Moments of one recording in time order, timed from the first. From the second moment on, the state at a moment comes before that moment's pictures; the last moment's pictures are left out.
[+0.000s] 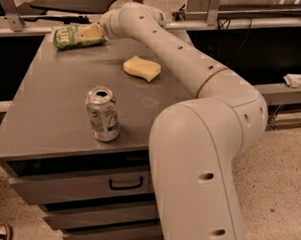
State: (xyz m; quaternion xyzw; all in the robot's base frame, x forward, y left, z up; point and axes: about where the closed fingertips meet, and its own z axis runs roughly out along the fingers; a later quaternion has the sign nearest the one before) arm 0.902 0.181 0.917 -0.35 0.73 0.17 0.56
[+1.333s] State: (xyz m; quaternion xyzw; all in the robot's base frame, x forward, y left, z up) arm 0.918 0.211 0.883 -0.36 0.75 0.17 0.53
